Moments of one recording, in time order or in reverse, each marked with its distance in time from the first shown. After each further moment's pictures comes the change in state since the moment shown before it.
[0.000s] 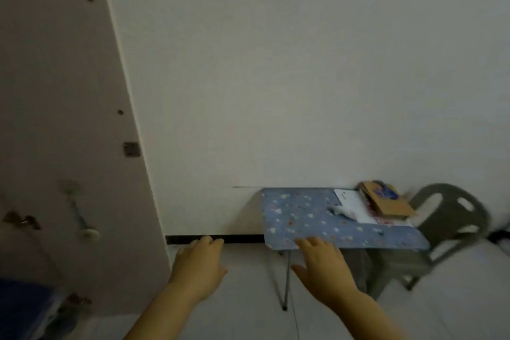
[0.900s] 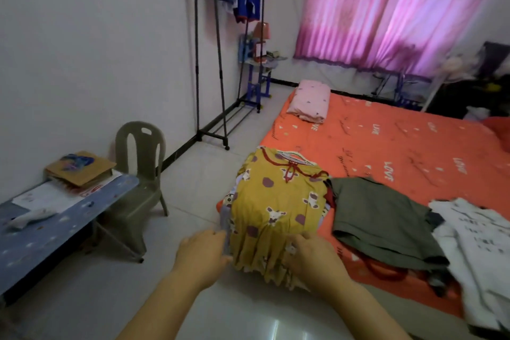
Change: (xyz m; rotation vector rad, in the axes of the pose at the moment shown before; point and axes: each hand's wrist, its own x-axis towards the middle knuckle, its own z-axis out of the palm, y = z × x) left_hand -0.181 0.536 0.177 0.237 -0.296 1.131; right_hand -0.494 0.325 0.011 0.092 0.197 1.107
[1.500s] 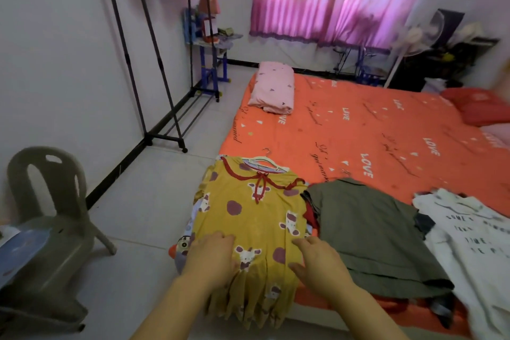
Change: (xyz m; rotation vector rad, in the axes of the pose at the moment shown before) left_hand 0.289 0.069 -0.004 0.074 -0.109 0.228; right_hand 0.212 0.134 -0.002 0.067 -0.072 0.248
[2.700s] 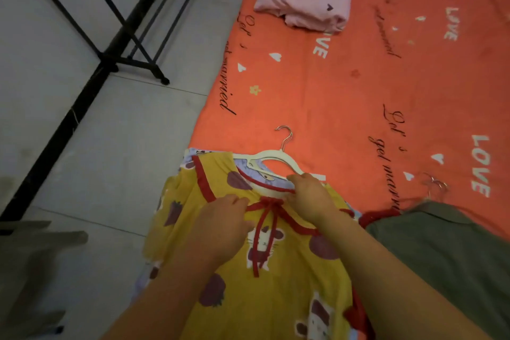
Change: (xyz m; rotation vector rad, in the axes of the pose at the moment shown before) left_hand 0.525 -0.046 0.045 -0.169 -0.183 -0.022; right_hand 0.590 0.128 0.084 0.163 -0.298 0.054
